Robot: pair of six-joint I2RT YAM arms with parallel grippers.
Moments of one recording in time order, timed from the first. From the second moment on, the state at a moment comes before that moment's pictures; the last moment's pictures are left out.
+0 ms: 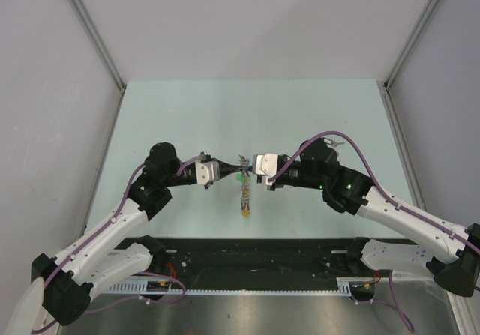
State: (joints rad) left arm -0.59 0.88 0.68 0.10 0.83 0.50; right arm 0.95 1.05 1.00 -0.20 -0.32 -0.61
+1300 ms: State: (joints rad) left arm -0.59 0.88 0.68 0.09 0.85 0.51; right arm 0.96 1.06 1.03 -0.24 -0.32 -0.63
